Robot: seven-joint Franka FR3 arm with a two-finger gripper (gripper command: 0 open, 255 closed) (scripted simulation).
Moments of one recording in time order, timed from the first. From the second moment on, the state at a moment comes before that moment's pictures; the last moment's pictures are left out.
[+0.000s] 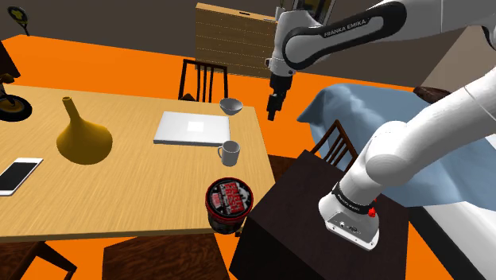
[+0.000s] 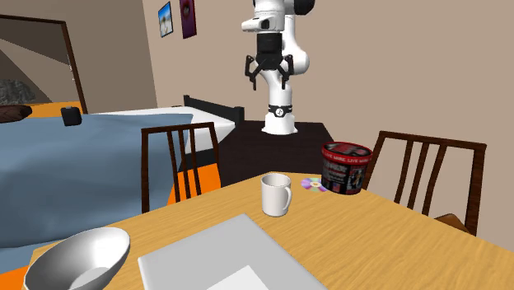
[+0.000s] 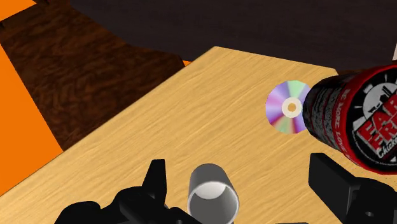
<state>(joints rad) 0.00 -0.39 -0.06 -2.55 -0.03 2.05 -0.25</state>
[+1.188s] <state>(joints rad) 0.00 0.33 -0.06 -2.28 0.09 2.53 -0.44</state>
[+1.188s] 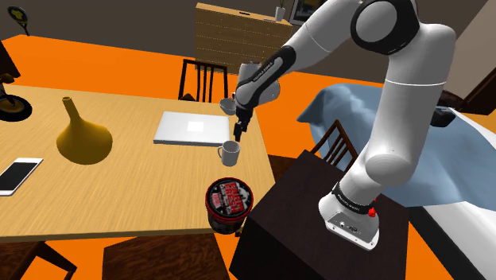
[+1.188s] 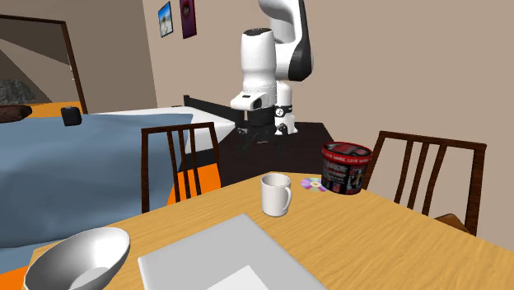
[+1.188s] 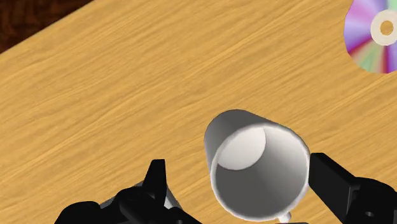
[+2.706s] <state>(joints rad) -0.02 0.58 -0.03 -2.15 0.13 2.66 -0.48</state>
